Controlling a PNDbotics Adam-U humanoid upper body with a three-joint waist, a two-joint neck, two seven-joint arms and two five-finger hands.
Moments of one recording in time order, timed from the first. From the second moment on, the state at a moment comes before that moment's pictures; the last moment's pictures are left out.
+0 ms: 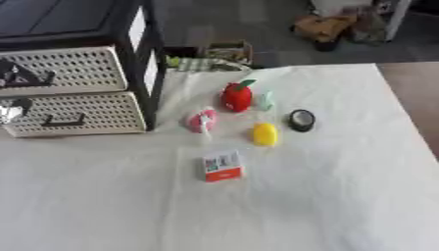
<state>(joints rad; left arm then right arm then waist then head) -0.82 0.99 -0.24 -1.60 -0.51 0.22 -0.71 -0.35 -0.52 -0.16 -1.98 0.10 -0.05 -0.34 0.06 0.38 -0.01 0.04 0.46</state>
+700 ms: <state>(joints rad) -0.83 0.98 -0.25 -1.59 -0.55 0.20 -0.74 -0.35 -0.51 -0.16 -1.98 0.10 -0.05 -0.35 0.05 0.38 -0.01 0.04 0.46</state>
